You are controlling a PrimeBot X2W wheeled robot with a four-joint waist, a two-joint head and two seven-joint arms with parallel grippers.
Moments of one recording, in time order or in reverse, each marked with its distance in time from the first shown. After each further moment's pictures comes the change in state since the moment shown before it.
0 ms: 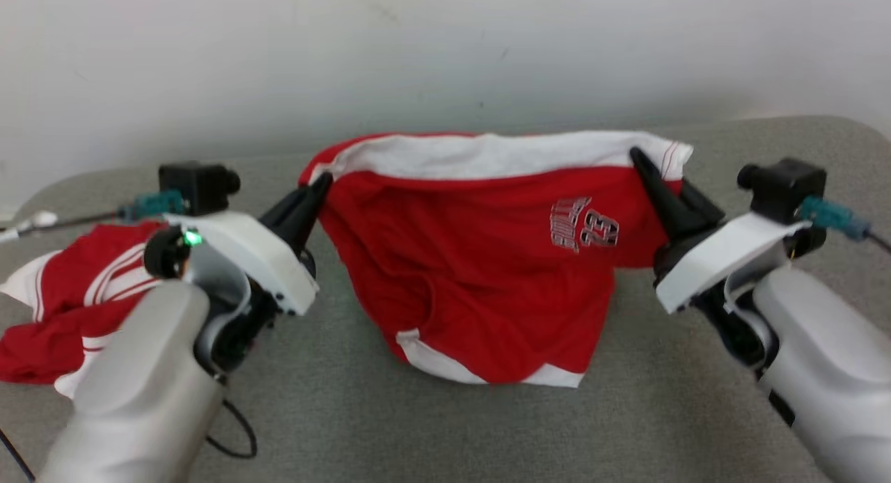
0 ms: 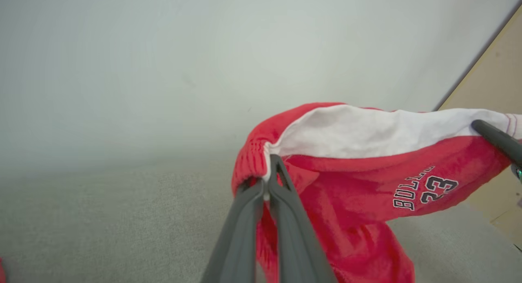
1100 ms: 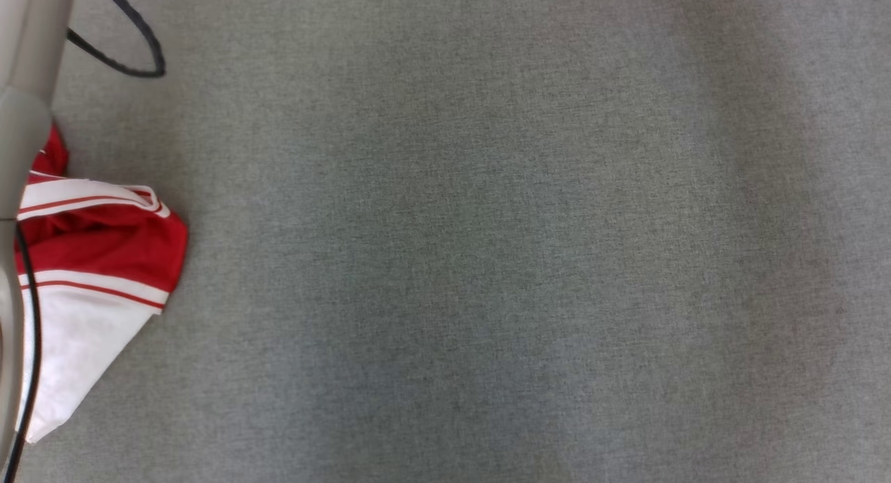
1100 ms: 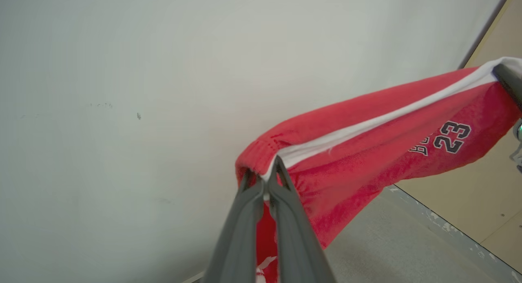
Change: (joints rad) left arm -0.984 0.011 -0.185 0.308 -0.233 -0.003 0.185; right arm -0.879 -0.114 -0.030 0.210 0.115 0.001 -0.021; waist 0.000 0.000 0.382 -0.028
